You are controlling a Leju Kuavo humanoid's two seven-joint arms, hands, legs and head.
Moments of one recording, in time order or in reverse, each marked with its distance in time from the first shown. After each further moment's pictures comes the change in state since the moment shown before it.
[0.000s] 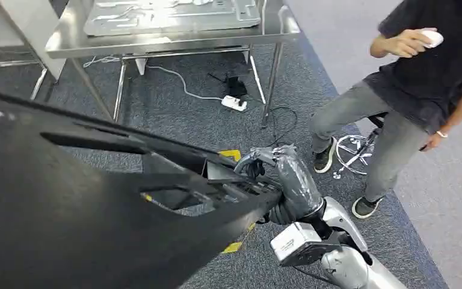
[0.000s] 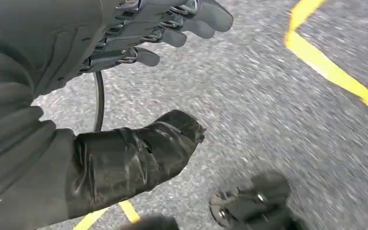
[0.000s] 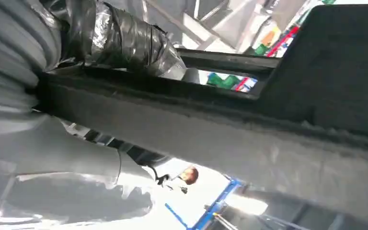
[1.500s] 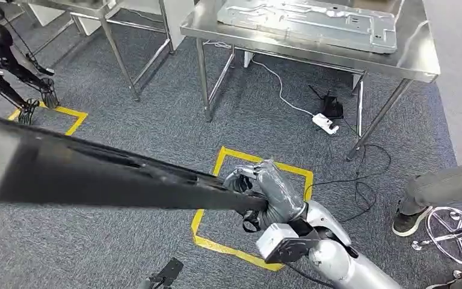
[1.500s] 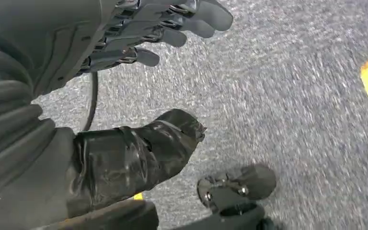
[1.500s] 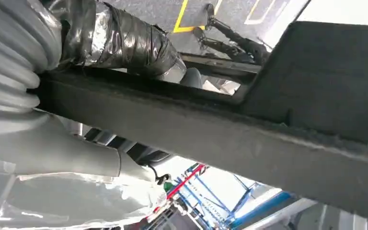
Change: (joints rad) left arm -0.050 -0.030 0.063 0.000 0.040 -0.004 0.039; right arm -0.086 0.038 0.147 0.241 -0.094 0.045 -0.136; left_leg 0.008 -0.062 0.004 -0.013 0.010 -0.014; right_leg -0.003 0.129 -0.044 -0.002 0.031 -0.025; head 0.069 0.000
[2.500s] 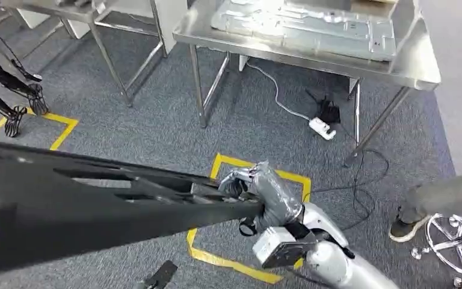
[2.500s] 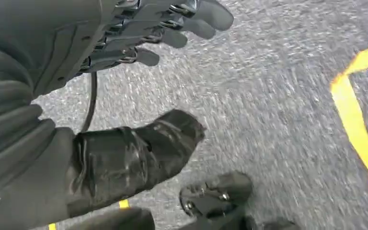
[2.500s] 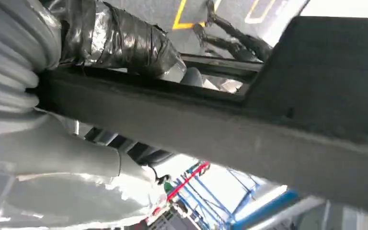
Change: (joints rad) left arm 0.001 0.019 -0.012 0.000 -0.025 -0.037 -0.015; right arm 0.039 -0.024 -0.023 -0.056 0.015 -0.003 0.017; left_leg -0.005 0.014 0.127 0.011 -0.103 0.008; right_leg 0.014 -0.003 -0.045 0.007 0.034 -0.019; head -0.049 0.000
